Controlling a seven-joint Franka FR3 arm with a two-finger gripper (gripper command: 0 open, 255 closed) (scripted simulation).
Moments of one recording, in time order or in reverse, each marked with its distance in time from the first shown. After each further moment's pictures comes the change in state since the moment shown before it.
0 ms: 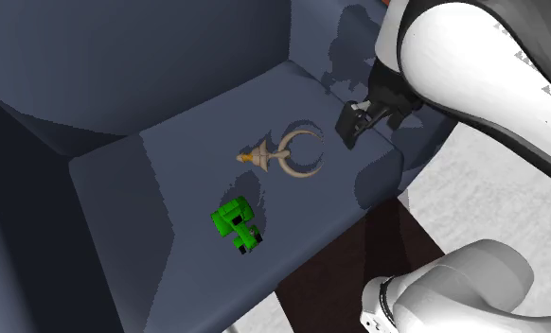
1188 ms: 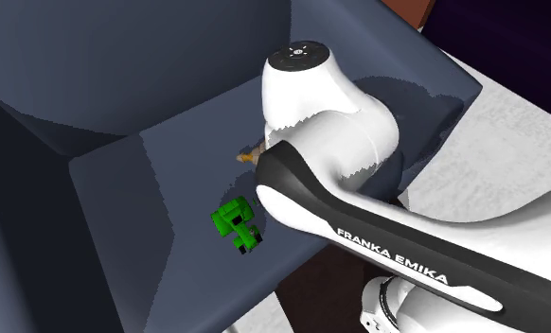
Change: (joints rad) arm 0.114 0.187 0.245 -0.249 0.199 0.403 0.202
